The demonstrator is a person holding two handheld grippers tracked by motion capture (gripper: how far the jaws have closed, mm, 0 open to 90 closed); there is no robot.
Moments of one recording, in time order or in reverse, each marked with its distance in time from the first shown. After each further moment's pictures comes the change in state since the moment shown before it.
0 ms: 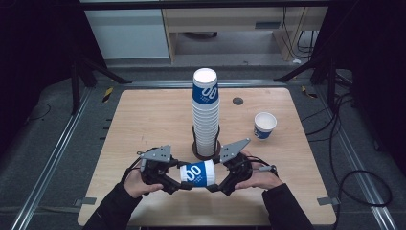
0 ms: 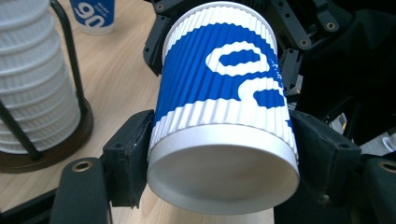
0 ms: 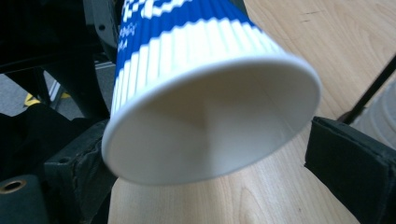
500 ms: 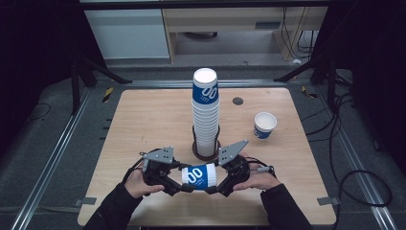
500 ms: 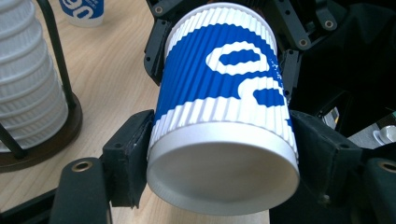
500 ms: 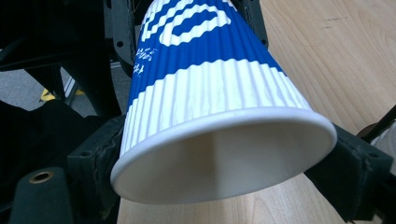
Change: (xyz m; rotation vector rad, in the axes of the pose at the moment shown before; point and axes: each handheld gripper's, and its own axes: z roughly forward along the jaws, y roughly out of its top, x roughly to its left) left arm 0.001 -0.001 0.004 0.012 -0.017 -0.006; right arm 0.002 0.000 0.005 -0.008 0.055 -0.030
